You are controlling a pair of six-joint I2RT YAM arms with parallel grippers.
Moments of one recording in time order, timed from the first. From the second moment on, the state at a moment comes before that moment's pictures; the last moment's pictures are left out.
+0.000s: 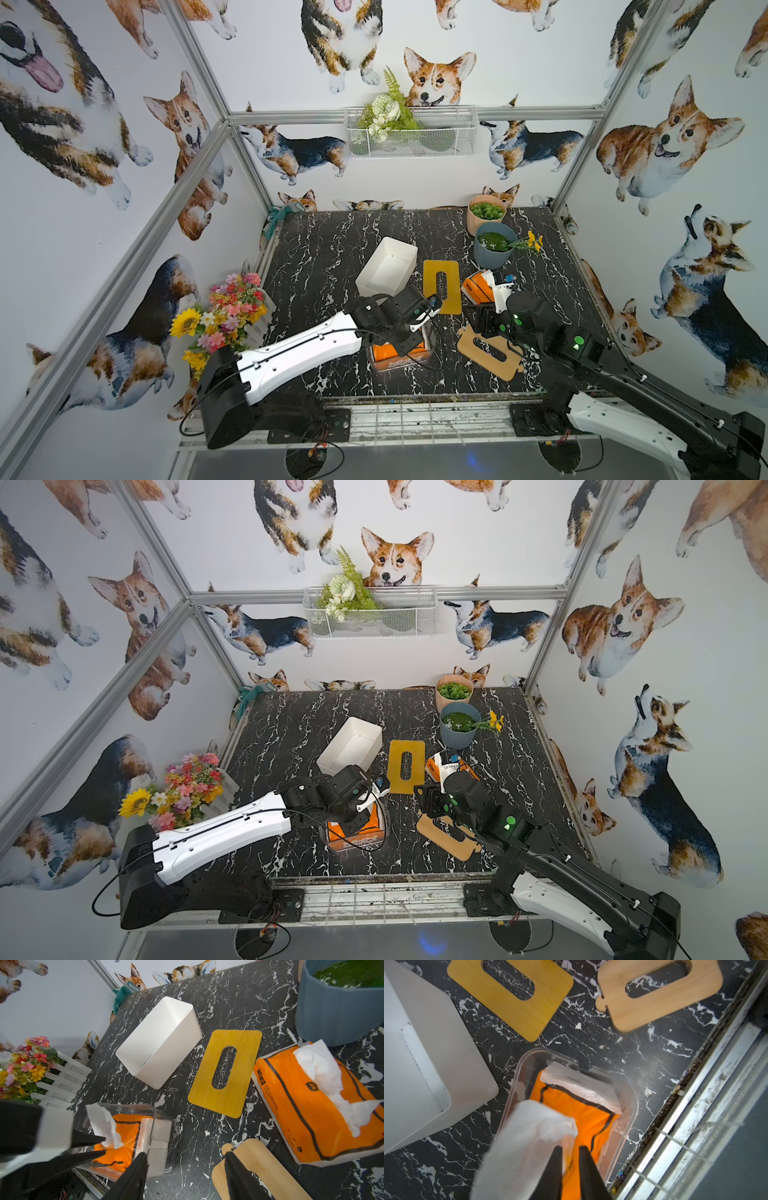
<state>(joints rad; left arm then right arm) -0.99 1.31 1.09 -0.86 -0.06 0.02 0.79 0.79 0.70 -0.51 0.16 0.59</state>
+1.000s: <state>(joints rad) -0.89 0.73 0.71 -0.41 -0.24 0.04 0.85 1.18 0.67 -0.64 0.16 0.68</state>
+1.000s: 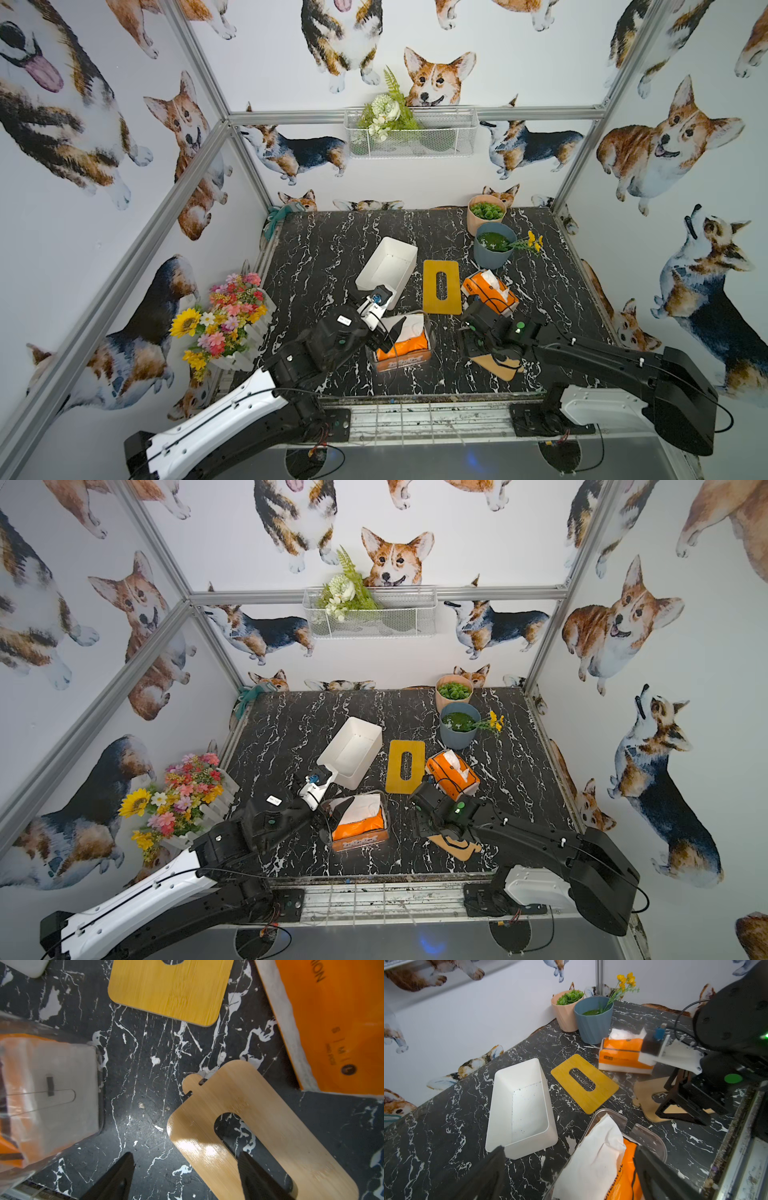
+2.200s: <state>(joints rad) -0.54 0.78 0.63 -0.38 0.08 -0.07 0.57 1.32 0.50 -0.09 -0.11 0.80</state>
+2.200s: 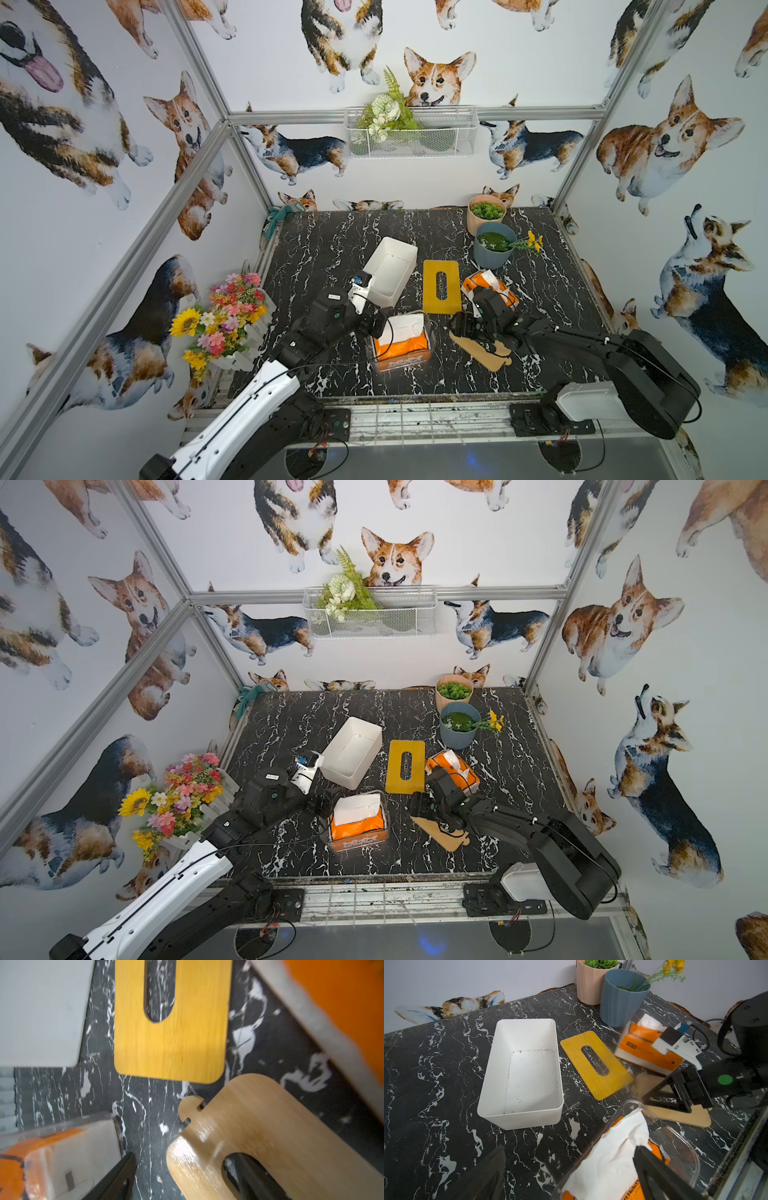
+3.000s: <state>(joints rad) -0.54 0.78 0.63 -0.38 0.03 -0.07 0.57 1.22 0.70 -0.25 -0.06 0.52</state>
